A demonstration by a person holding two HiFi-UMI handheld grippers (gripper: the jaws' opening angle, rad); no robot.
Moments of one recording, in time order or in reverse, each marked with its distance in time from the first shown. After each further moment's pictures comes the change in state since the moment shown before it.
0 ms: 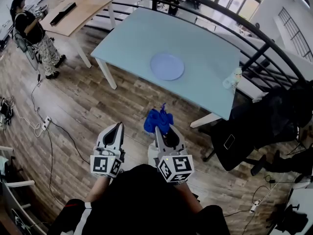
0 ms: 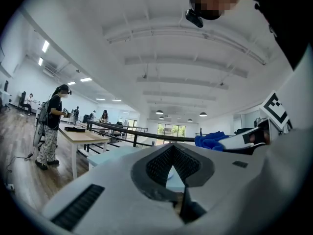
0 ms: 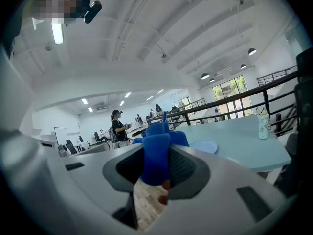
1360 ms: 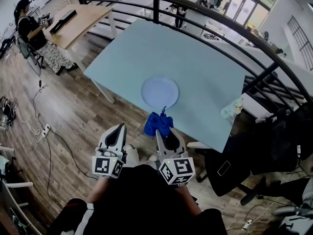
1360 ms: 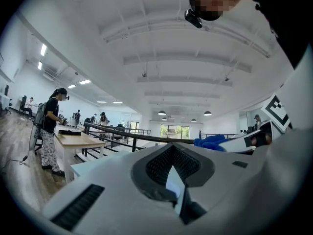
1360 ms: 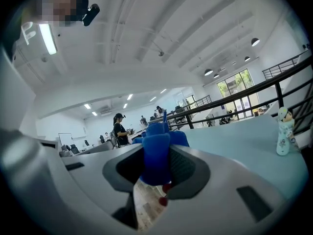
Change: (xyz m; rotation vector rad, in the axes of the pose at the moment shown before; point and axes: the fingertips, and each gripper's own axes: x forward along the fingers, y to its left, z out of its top) left arm 0.189 -0.027 0.001 0.025 -0.011 0.044; right arm 0.120 -0.134 0.063 0.043 0.006 0.089
